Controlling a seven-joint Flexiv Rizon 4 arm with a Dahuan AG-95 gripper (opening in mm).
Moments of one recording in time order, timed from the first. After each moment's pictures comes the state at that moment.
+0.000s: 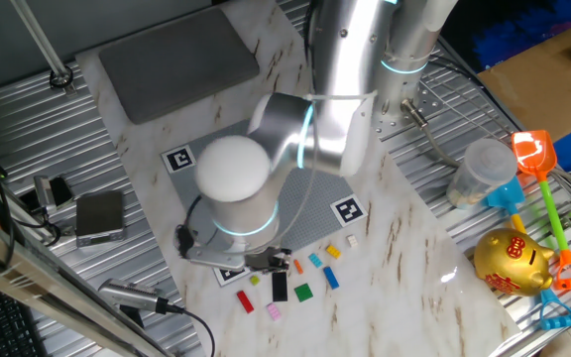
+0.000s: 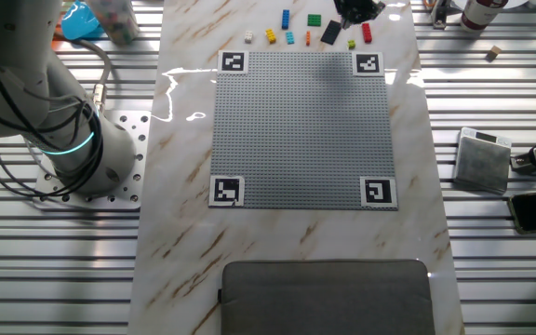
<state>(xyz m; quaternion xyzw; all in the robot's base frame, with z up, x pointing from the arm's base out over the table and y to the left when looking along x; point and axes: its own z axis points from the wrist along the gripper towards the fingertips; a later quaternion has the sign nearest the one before) 0.515 0.300 0.058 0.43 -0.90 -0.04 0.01</state>
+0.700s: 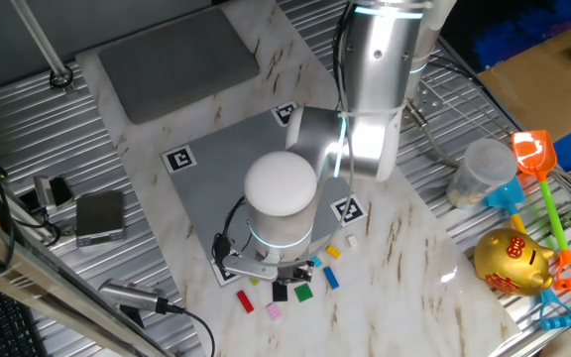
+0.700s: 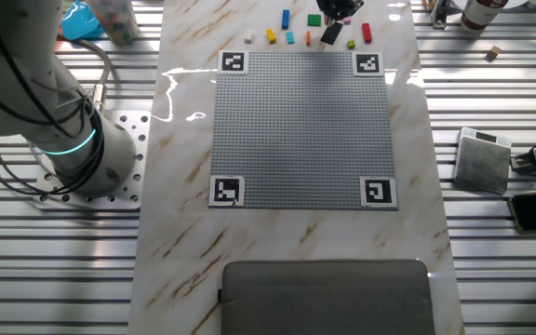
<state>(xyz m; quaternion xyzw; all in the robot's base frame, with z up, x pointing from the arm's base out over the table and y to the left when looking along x) 0.498 0.329 0.038 0.41 -0.91 -0.03 0.00</state>
